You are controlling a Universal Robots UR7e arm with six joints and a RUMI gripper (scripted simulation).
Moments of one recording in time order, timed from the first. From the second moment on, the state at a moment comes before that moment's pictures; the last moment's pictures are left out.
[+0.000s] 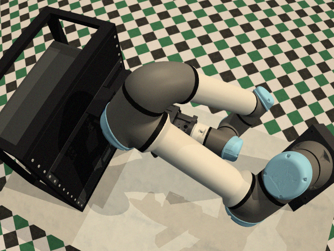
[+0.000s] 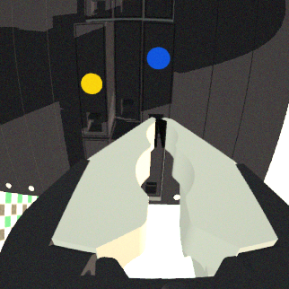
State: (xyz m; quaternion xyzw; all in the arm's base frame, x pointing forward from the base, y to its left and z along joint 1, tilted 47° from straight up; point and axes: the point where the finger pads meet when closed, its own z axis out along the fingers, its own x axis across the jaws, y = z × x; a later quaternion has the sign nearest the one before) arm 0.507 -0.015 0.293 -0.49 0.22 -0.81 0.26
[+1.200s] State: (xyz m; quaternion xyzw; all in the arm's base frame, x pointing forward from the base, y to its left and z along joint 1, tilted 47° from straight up) arm 0.556 -0.020 0.319 -0.49 0.22 -0.81 0.26
